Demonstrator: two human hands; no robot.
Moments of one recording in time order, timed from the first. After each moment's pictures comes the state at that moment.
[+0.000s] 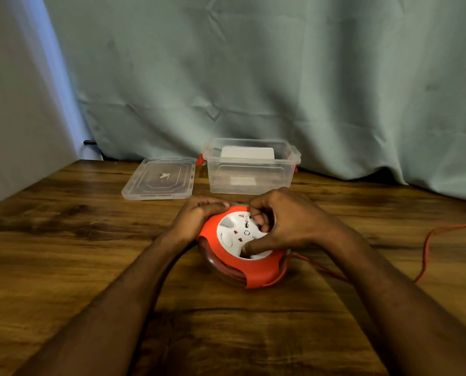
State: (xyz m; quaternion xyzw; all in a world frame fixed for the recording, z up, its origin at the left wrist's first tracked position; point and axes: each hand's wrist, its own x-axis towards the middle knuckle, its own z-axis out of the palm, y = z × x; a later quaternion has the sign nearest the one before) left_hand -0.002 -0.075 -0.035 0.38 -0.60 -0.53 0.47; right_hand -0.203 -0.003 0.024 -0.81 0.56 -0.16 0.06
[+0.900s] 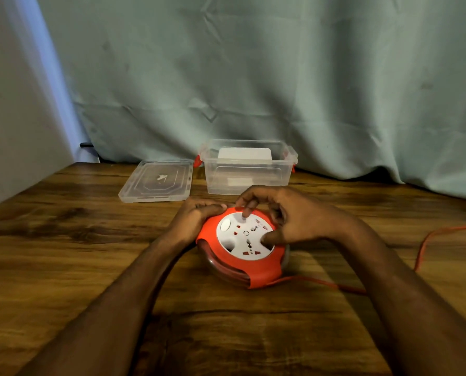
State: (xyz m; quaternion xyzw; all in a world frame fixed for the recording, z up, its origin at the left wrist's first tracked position) left_hand -0.001 -0.073 -0.033 0.38 -0.62 -0.50 0.46; right_hand -0.226 -0.016 0.027 -0.84 0.48 -0.17 0.18
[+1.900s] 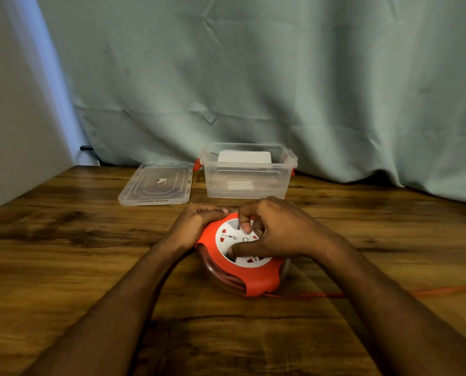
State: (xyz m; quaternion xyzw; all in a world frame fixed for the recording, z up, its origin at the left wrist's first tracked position) left_hand 0.000 -0.076 -0.036 0.38 -0.62 -0.52 0.45; right_hand -0.189 -0.001 0.024 -0.81 0.56 -0.14 0.06
